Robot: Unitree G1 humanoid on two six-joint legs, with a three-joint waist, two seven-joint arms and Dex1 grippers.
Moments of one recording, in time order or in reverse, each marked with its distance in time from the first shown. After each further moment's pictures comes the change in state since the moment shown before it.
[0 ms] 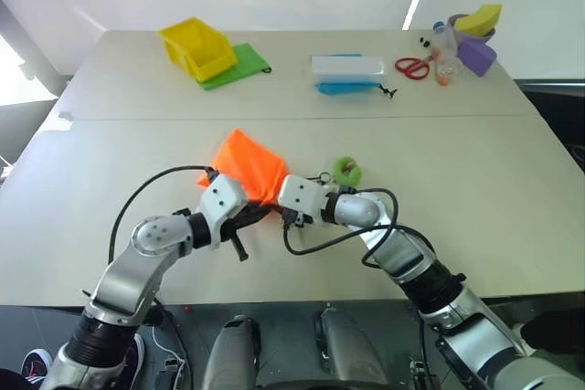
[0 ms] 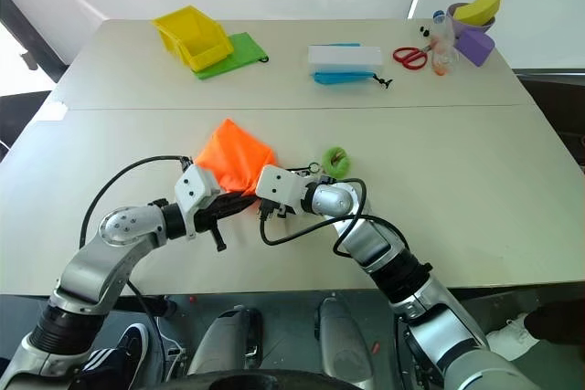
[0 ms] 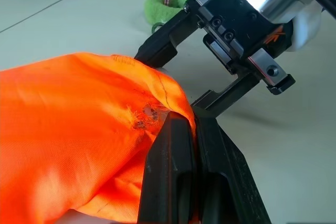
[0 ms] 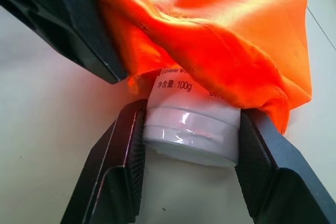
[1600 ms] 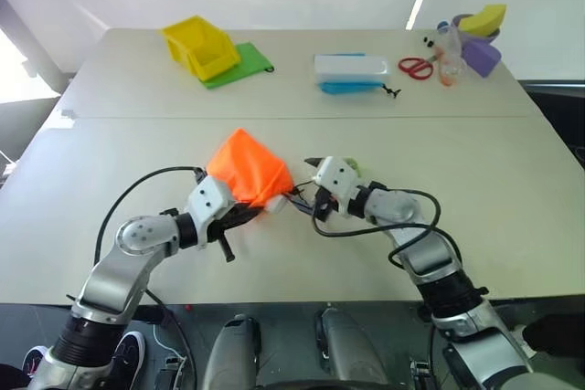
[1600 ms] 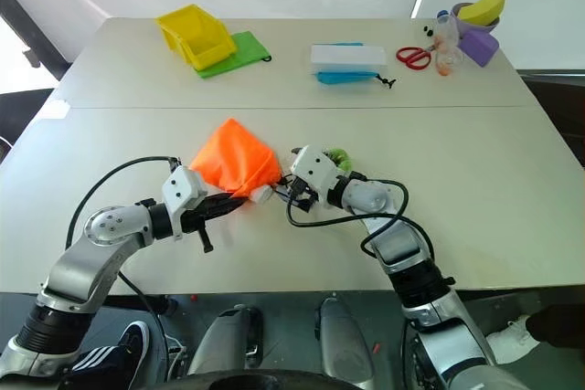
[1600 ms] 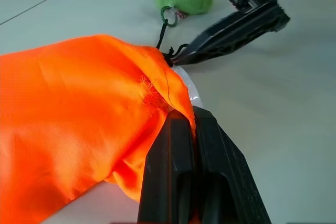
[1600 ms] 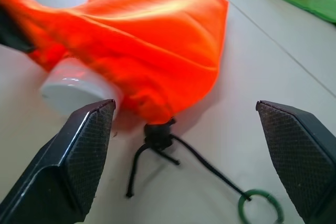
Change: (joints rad) left arm 0.015 0.043 0.038 0.049 -0.002 -0.048 -0.059; right arm 0.079 -0.012 -0.221 0.027 0.159 -0.140 -0.034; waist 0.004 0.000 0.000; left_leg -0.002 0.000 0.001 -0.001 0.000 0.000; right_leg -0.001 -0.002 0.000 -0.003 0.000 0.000
